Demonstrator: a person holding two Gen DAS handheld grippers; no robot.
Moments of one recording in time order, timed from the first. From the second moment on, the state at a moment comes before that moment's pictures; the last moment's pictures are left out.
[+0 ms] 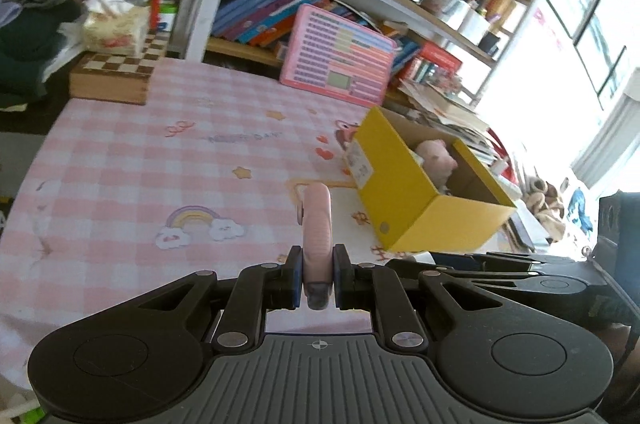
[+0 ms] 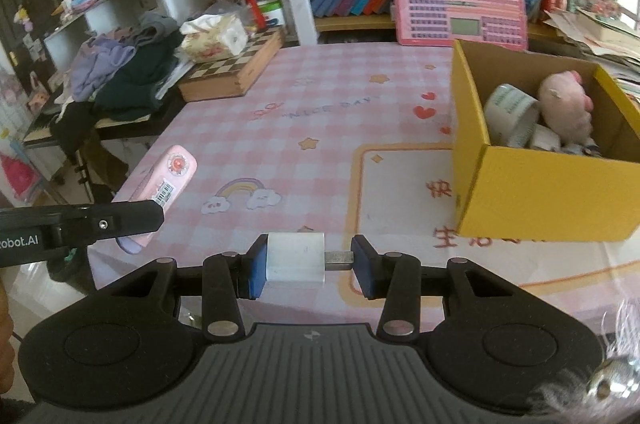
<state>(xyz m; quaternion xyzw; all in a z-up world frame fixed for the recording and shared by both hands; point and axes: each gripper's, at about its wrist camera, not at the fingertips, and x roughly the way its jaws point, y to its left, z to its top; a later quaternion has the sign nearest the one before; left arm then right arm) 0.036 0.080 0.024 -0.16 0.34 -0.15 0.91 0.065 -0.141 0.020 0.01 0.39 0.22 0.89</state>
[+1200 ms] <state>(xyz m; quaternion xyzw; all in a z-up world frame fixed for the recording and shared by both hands) 0.100 -0.058 0.030 -0.11 0.35 -0.28 0.89 0.072 -0.294 0.025 0.07 0.37 0.08 0.92</state>
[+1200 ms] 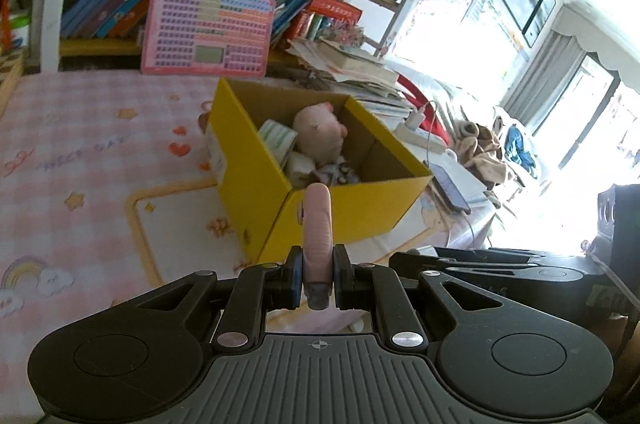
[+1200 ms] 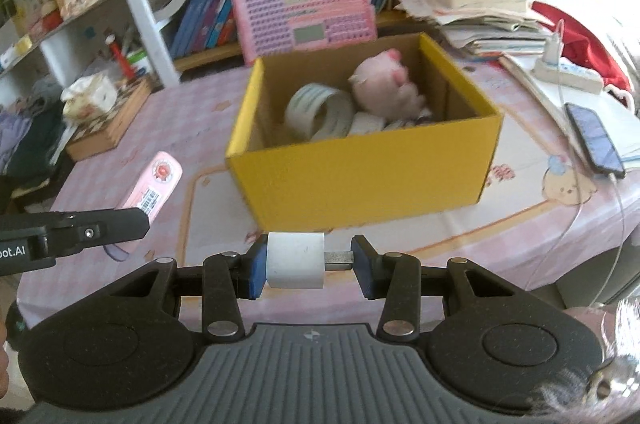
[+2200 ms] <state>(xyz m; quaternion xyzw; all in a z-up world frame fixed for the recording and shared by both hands) 0.227 -0.169 0.013 -0.04 0.39 -0.20 0.90 0.256 -0.334 0.009 -0.09 0.38 0.19 0.90</state>
